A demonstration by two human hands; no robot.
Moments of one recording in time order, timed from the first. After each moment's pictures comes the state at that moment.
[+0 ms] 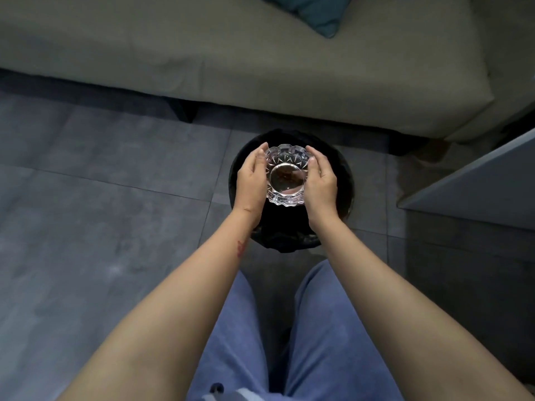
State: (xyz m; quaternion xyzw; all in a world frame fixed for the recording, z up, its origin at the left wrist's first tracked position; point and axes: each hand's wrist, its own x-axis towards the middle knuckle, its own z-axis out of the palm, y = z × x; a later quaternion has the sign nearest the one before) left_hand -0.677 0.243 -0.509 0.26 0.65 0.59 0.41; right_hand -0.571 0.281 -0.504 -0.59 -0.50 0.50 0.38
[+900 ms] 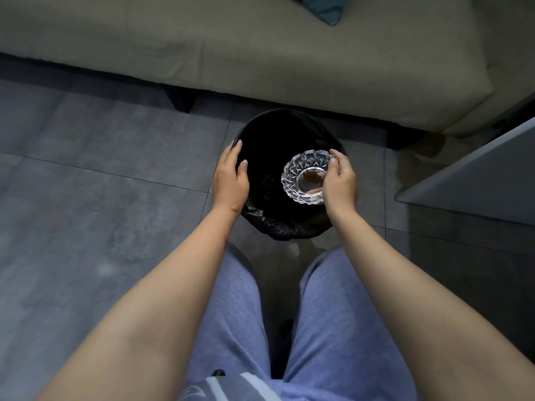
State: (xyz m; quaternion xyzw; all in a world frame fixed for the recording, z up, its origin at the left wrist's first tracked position) left_hand -0.718 0.216 -0.557 0.42 0.77 0.44 0.20; right_hand -0.535 0.282 -0.527 -0.68 -0.55 0.38 0.31
